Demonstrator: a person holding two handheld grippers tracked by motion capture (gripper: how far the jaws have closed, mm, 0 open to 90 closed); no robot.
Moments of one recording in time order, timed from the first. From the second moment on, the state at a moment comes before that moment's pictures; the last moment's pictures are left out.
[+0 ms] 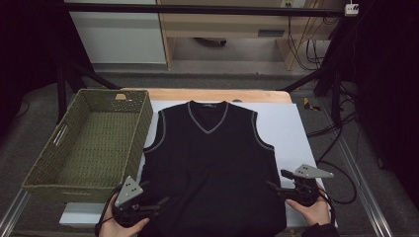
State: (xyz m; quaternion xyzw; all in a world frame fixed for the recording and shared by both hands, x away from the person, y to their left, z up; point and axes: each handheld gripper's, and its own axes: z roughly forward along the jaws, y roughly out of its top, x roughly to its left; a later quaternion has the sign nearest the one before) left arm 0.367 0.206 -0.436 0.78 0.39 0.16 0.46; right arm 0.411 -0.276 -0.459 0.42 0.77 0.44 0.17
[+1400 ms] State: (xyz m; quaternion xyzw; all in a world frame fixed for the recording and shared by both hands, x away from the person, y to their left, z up) left arm 0.525 0.167 -0.409 0.75 0.41 0.19 0.48; right arm 0.508 -0.261 -0.423 0.45 0.73 0.48 0.20
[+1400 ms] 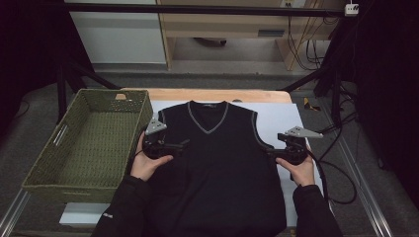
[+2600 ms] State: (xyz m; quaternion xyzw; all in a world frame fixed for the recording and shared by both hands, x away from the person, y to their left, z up) left arm 0.617 0.192 -0.467 0.76 0.51 0.23 0.34; right arm 0.606 -0.238 -0.461 0.49 0.74 0.40 0.22
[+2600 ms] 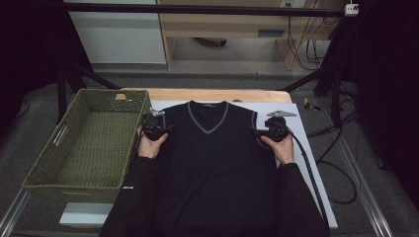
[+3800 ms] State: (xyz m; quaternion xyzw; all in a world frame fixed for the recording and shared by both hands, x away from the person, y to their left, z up) left arm 0.609 0.192 -0.476 0.75 0.52 0.25 0.33; right arm 0.617 -0.235 -0.478 0.52 0.75 0.37 0.18
